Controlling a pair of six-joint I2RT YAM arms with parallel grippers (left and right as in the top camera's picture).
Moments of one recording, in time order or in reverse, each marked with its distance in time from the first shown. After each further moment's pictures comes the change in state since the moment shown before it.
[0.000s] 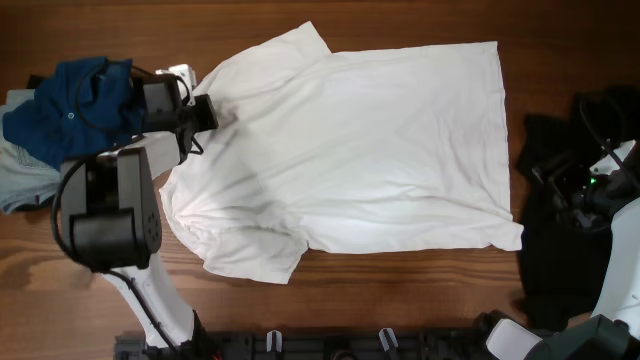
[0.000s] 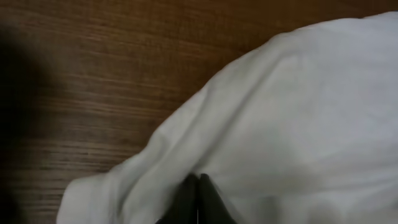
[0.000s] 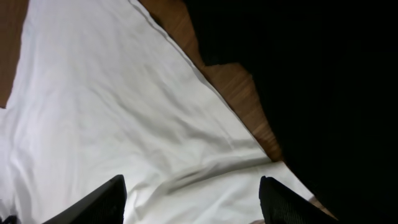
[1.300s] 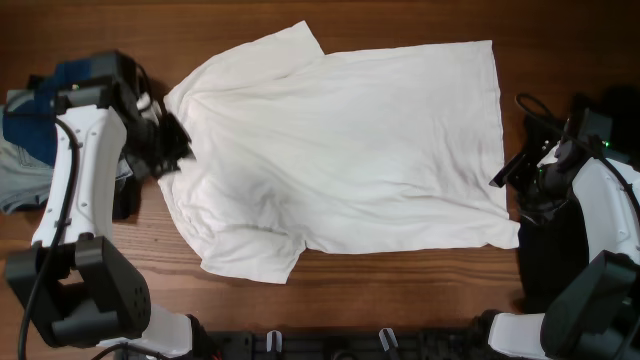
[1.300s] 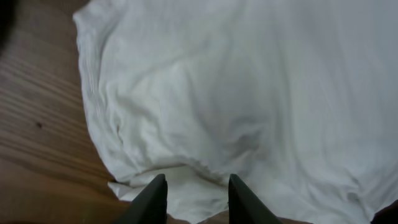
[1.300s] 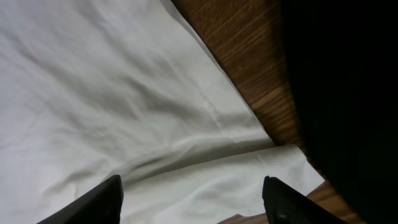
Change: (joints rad) left arm 0.060 -0.368 0.331 -1.513 0.100 -0.274; right arm 0.230 0.216 -0.008 -0.036 0.167 0.050
